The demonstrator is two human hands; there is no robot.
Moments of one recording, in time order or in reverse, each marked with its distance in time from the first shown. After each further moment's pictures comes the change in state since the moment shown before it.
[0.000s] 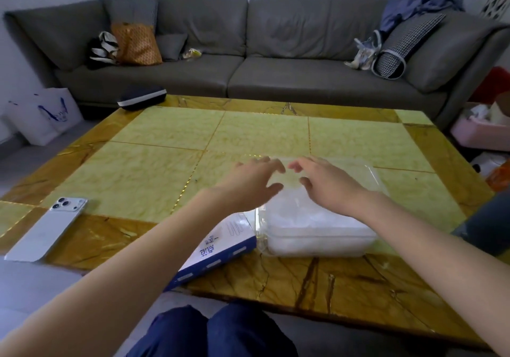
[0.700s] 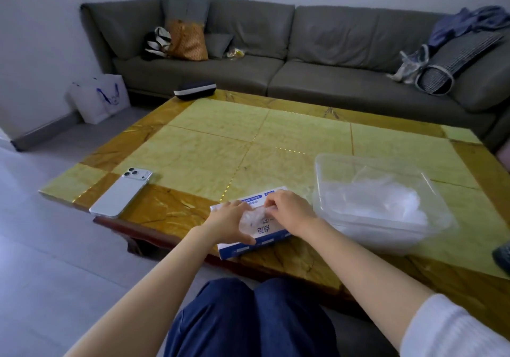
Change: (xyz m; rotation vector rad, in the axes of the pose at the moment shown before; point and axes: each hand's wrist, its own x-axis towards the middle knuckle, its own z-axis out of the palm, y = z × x) left_hand -0.119 -0.121 0.071 -0.047 -0.172 -0.365; right_hand 0.025 -0.118 0.122 0.036 -0.112 -0.066
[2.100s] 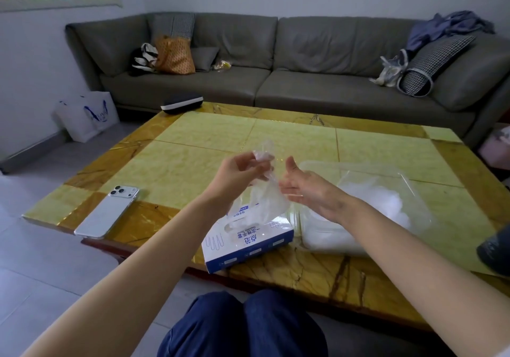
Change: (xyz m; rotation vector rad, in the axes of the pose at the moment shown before) left_hand -0.008 0.075 -0.090 -1.170 0.325 0.234; right_hand -0.028 0.018 -0.088 1.028 -0.104 0.223
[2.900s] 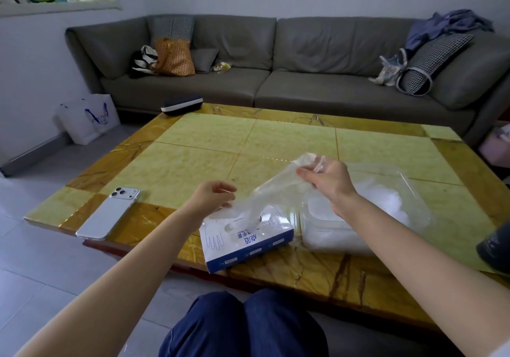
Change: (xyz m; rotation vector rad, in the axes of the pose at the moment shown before) left_hand -0.004 -0.045 -0.042 0.301 0.079 -0.342; right_hand 0.006 0.009 -0.022 0.065 0.514 -0.136
